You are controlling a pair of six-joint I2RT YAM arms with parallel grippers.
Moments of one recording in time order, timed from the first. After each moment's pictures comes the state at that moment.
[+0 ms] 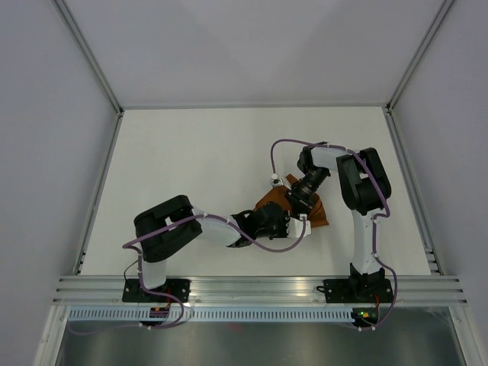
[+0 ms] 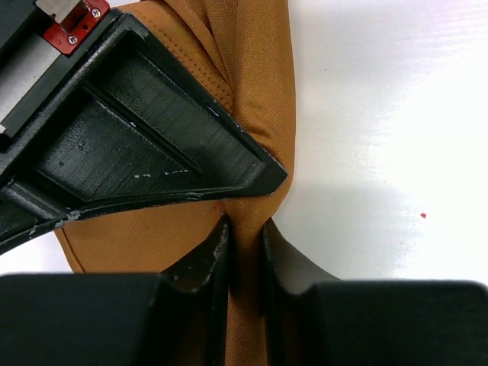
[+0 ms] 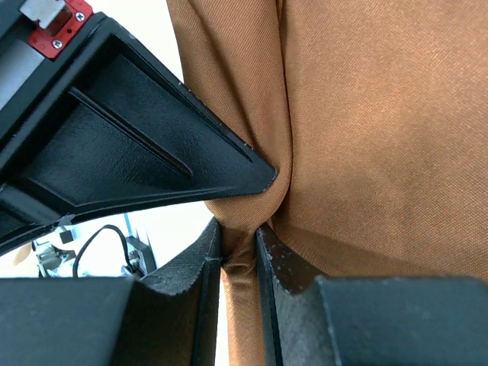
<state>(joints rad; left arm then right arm) -1.13 1.88 0.87 0.43 0.03 0.55 0.31 2.18 1.40 -1.32 -0.77 -1.07</state>
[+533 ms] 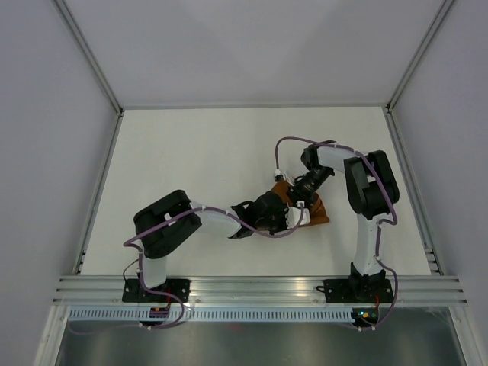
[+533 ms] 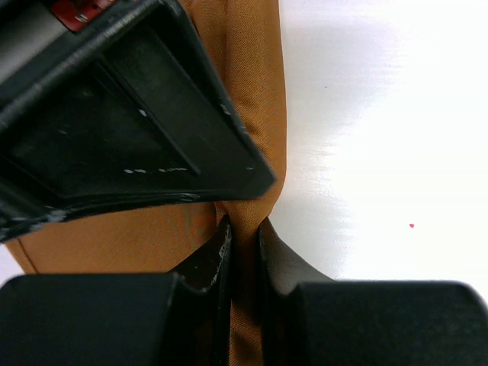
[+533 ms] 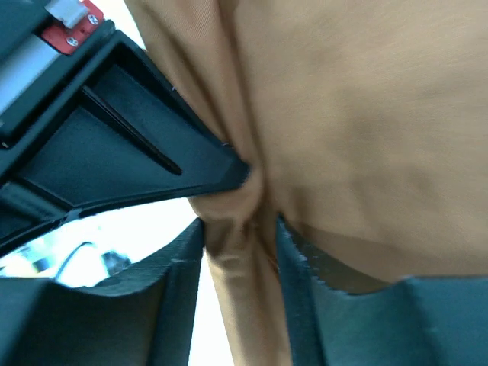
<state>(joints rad) -1.07 1.89 0.93 0.35 0.17 0.43 0.28 2.11 1.37 -1.23 -0.75 -1.00</state>
